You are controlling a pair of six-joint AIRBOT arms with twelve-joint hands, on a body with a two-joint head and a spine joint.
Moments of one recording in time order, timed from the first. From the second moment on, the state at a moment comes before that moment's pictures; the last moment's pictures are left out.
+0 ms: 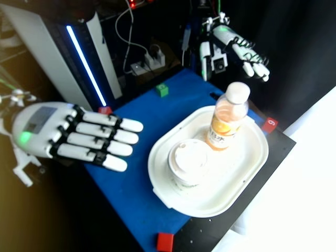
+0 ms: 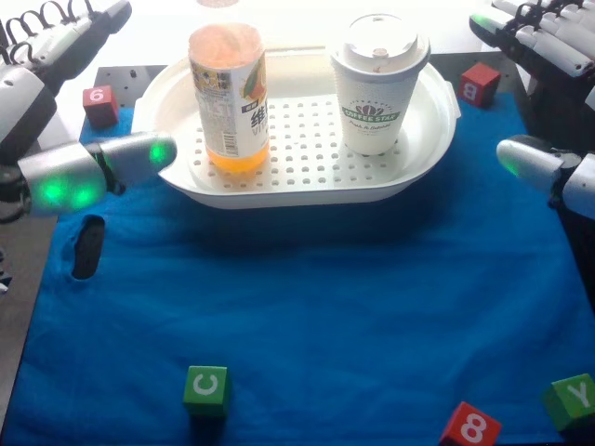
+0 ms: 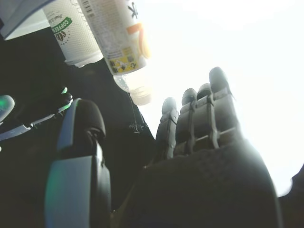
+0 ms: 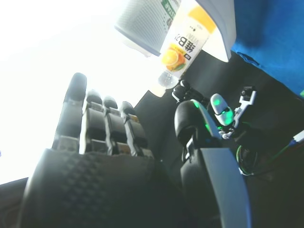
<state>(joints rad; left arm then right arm) 0.99 -0.92 1.03 -0.41 -1.19 1.03 -0.91 -0.86 0.96 0.15 1.03 -1.06</state>
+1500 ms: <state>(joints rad) 0.69 -1.25 1.45 -0.31 -0.74 0.76 -0.93 -0.86 0.96 0.16 1.03 -1.06</state>
